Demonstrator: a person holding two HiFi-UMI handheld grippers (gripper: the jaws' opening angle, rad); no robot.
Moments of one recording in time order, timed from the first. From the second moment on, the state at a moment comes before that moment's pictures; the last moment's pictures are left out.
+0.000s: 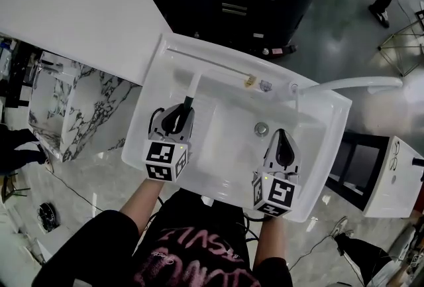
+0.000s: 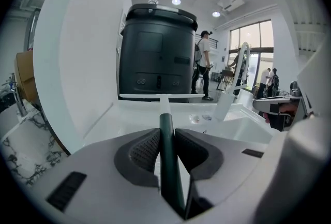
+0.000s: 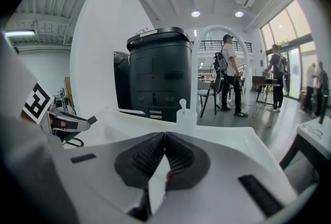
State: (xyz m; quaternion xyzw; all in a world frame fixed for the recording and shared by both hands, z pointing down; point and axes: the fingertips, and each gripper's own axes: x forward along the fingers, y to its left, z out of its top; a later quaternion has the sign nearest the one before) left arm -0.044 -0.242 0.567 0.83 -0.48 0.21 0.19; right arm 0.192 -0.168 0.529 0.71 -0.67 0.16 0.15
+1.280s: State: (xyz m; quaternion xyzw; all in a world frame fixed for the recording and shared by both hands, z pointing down) left arm -0.037 -0.265 0.635 0.80 -0.48 0.29 0.22; right arm 0.196 -0.181 0.578 0.70 -0.66 0.20 0.17
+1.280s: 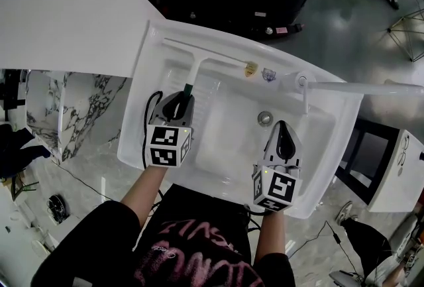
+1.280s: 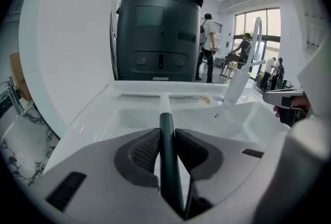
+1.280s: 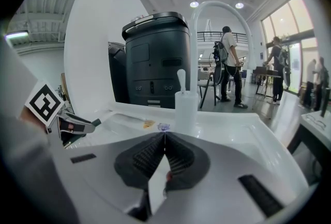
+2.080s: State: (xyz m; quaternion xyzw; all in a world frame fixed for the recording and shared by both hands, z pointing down) left arm -0.042 -0.264 0.659 0.78 -0.48 0.32 0.23; right arm 0.209 -0.167 0.590 0.70 -0.65 0.21 0.19
